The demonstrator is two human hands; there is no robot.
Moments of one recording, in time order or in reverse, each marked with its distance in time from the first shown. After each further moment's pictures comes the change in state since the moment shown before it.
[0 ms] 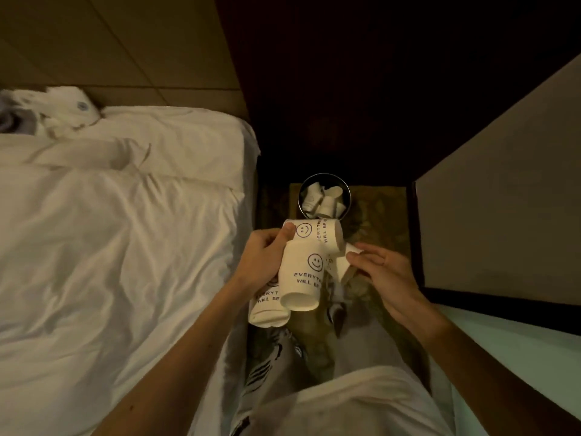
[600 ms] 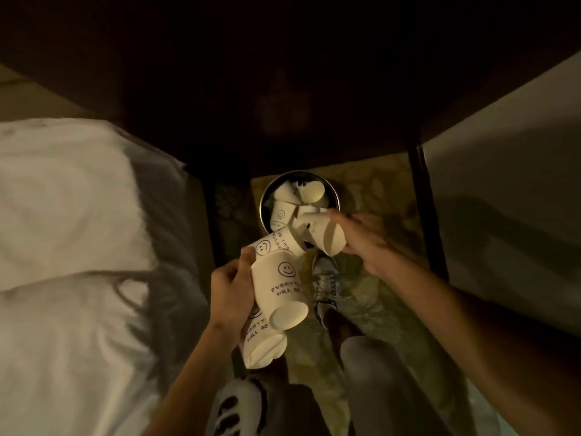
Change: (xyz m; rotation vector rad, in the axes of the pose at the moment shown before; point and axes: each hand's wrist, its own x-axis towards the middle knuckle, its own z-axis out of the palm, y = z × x) left_hand 0.292 -0.115 0.078 -0.044 0.188 -0.370; right_hand 0.373 0.019 0.000 -0.071 0.209 0.218
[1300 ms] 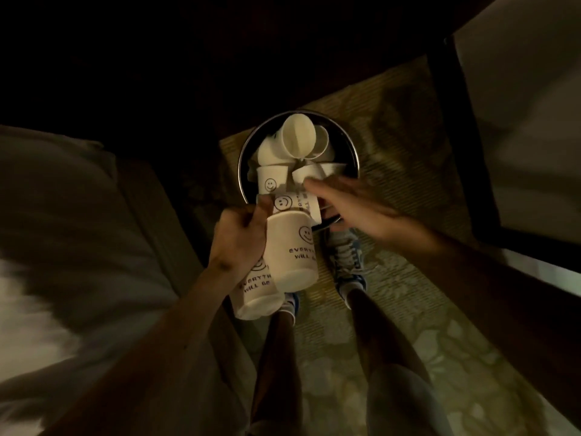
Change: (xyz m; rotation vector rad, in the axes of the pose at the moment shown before) left_hand 0.181 -0.035 0.053 0.487 -0.313 0.248; right_hand 0.110 0.058 0.057 -0.069 -0.288 -0.016
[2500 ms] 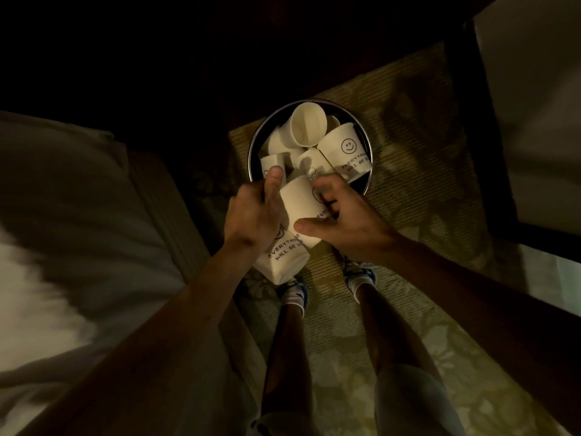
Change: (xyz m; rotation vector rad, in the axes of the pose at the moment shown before) left_hand 0.008 0.016 -0.002 0.152 -0.005 0.126; right_hand -0.004 0.024 0.032 -0.219 0.009 -0.258
